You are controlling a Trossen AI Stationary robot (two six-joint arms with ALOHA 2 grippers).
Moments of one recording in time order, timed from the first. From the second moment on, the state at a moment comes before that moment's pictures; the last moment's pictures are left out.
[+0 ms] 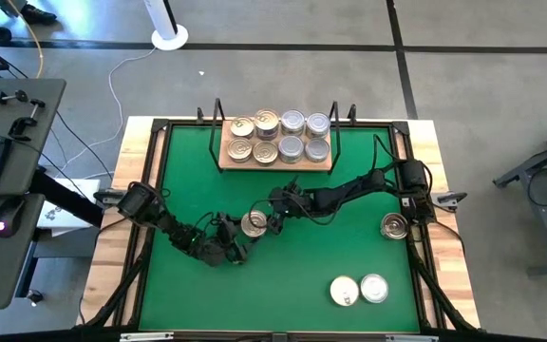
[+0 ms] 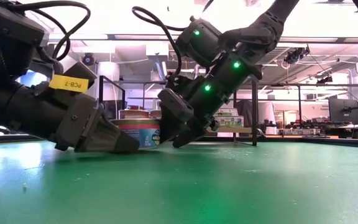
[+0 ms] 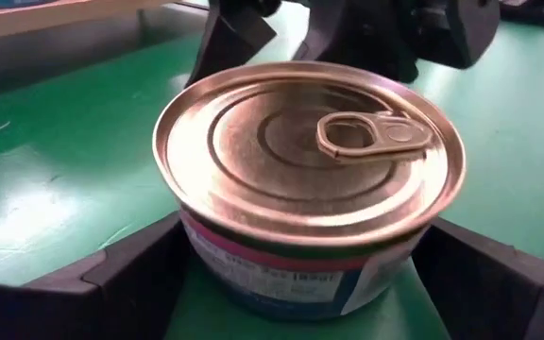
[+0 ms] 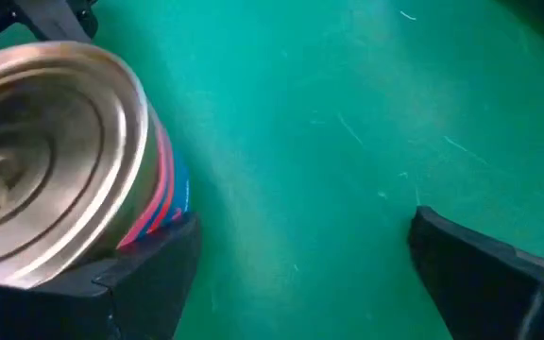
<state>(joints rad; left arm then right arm) -0.52 2.06 0.47 1.04 -0.95 -0.54 0.05 2.05 1.12 0.12 0.24 0.43</state>
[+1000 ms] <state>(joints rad) -0.62 2.05 0.50 0.95 -1.05 -0.48 0.06 2.01 1.13 -0.06 0.26 0.42</state>
